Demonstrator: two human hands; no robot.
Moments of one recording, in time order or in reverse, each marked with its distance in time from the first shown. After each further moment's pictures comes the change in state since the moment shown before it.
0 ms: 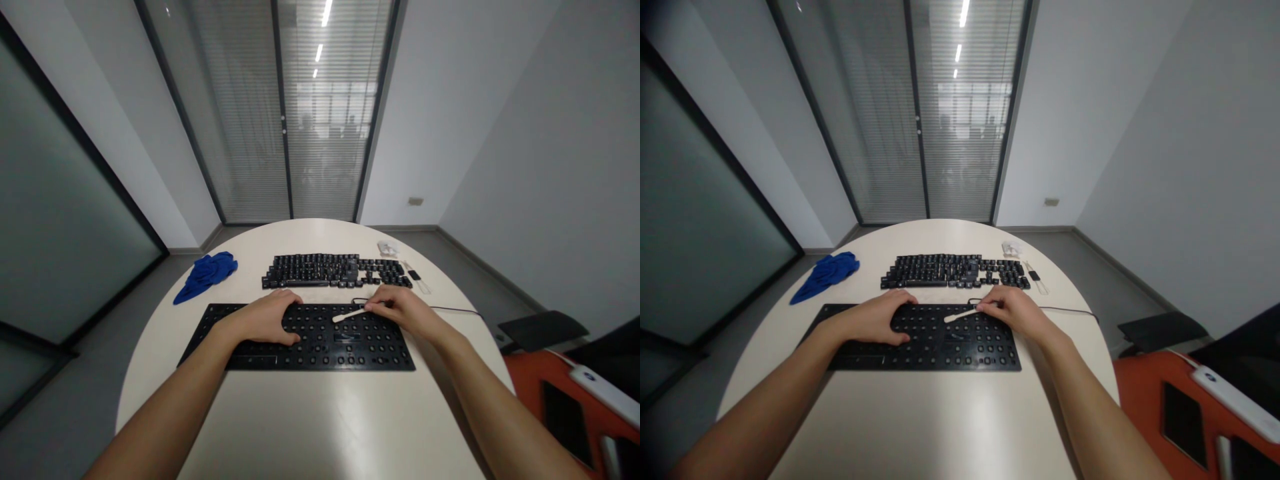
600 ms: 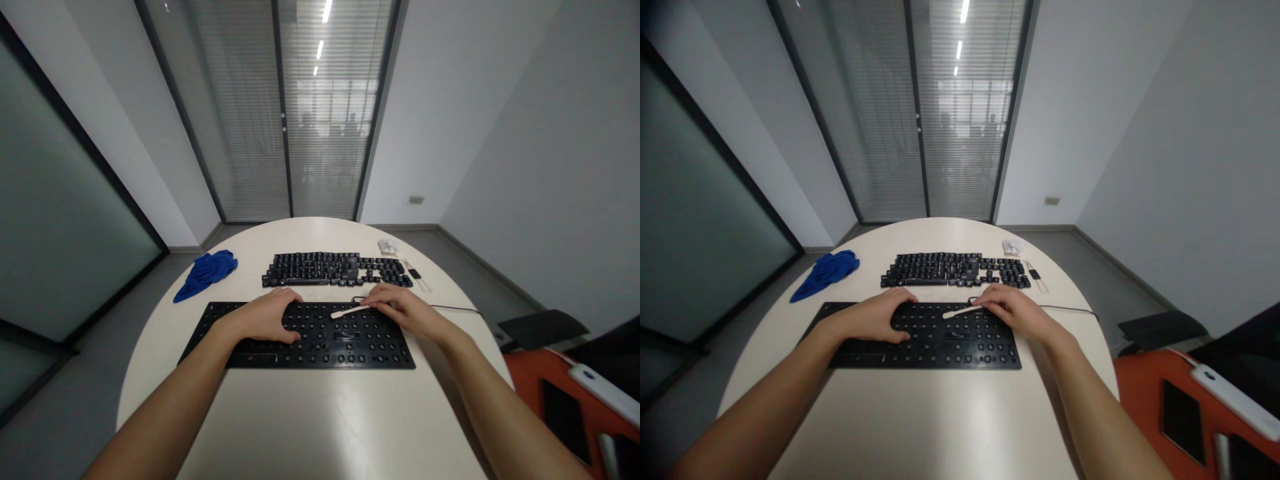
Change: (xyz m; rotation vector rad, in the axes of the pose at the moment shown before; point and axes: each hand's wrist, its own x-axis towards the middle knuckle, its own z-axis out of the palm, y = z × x) left_hand 0.001 -0.002 0.002 -0.010 0.000 -0.011; right_hand -0.001 0.003 -0.004 0.045 -0.059 -0.166
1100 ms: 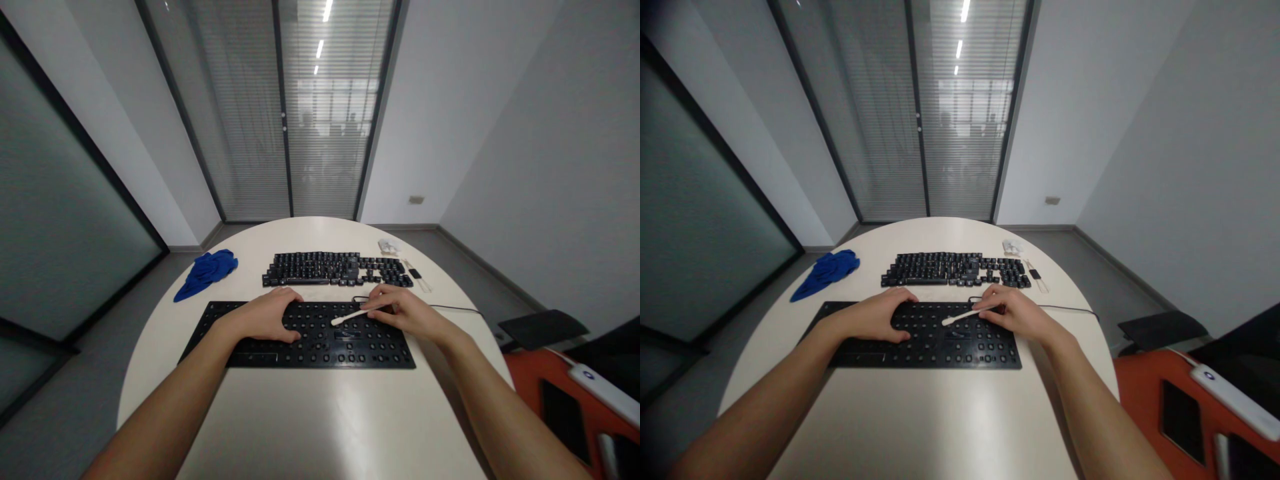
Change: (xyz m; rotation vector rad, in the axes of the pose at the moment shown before) left_hand 0.000 0.001 0.000 0.008 -0.005 -0.011; right_hand -0.003 0.000 0.004 0.030 -0.021 0.056
